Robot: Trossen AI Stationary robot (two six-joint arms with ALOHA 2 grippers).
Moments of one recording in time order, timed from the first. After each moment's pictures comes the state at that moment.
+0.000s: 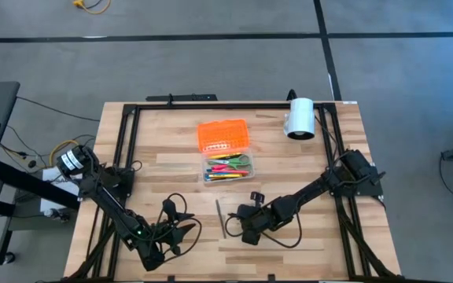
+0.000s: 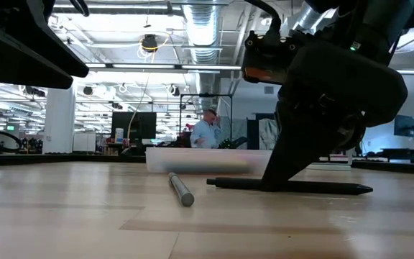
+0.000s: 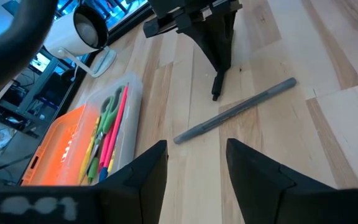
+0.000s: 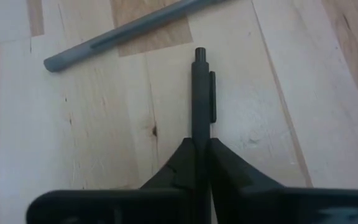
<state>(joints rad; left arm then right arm) -0.89 1.69 0.81 -0.13 -1.08 -0.33 0.50 2.02 1.12 -0.31 0.27 0.60</state>
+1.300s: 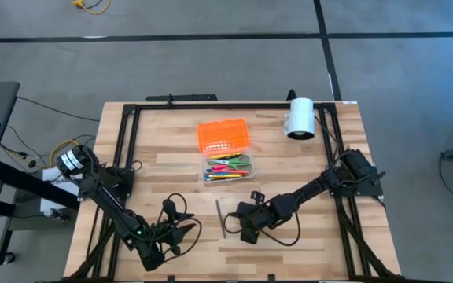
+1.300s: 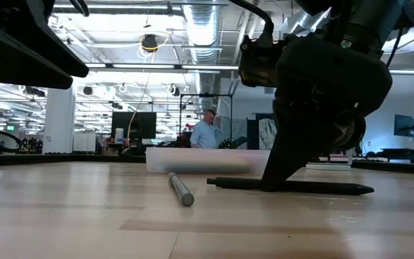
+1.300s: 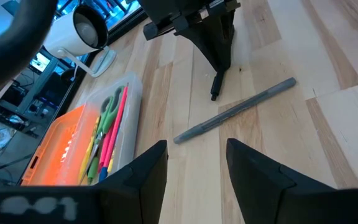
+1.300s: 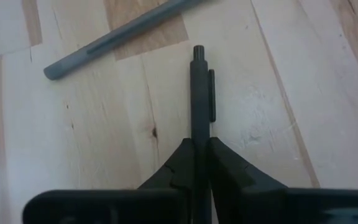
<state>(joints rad) -0.89 1.69 0.81 -0.13 -1.08 -0.33 0.50 2.02 1.13 -0.32 0.20 0.66</state>
